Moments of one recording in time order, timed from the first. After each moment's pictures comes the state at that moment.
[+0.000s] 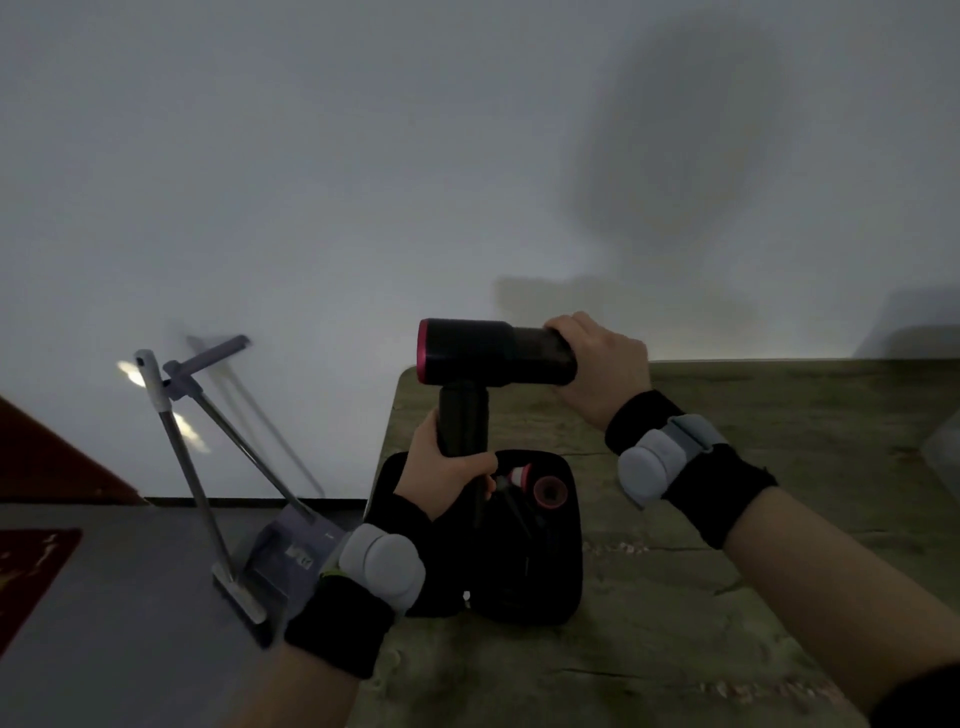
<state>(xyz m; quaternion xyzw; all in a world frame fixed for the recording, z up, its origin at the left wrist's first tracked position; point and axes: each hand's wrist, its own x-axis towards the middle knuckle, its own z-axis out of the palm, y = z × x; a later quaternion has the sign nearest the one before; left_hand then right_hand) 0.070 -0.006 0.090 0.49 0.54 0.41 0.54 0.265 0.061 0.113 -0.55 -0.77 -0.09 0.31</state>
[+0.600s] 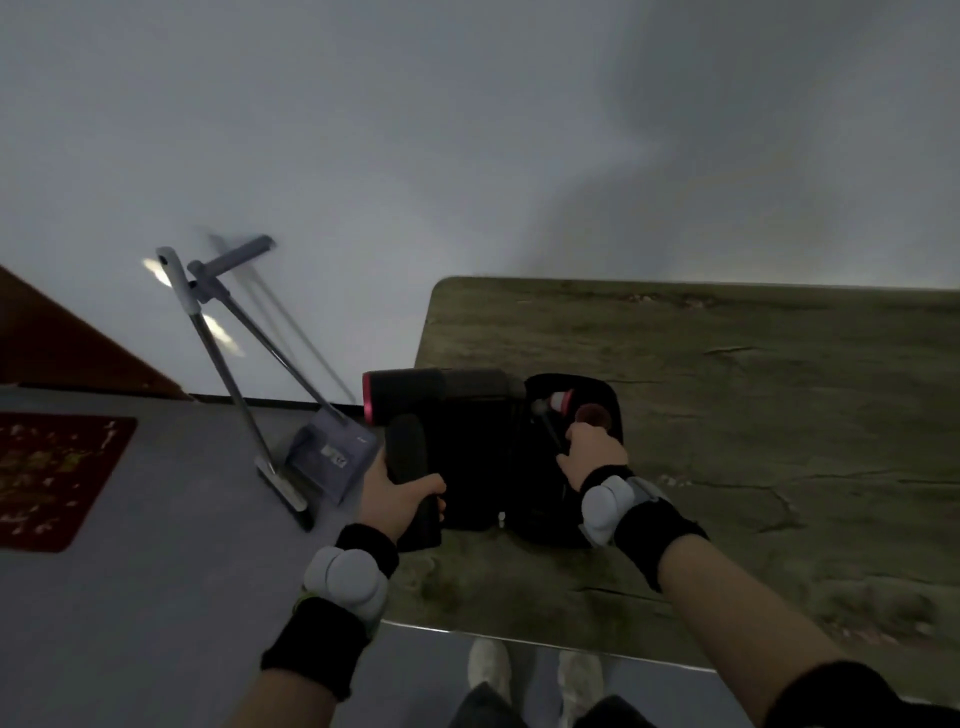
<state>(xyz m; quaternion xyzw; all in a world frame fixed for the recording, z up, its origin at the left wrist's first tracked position) -0.014 -0.067 -0.011 0.30 0.70 0.39 0.52 0.210 0.007 -0.058 -0.70 -0.65 0.29 -0.06</state>
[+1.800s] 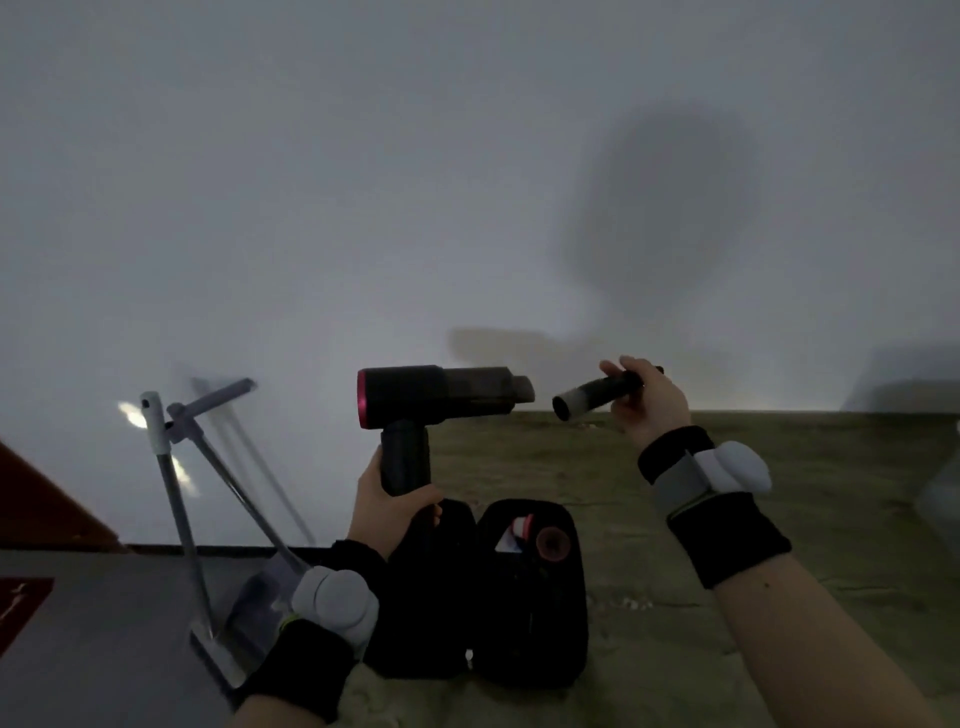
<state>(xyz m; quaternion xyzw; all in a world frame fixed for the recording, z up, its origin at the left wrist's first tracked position) 0.018 0.006 0.084 0.43 0.56 0.50 0.49 0.295 0.076 0.133 -0.43 -0.16 0.58 0.67</state>
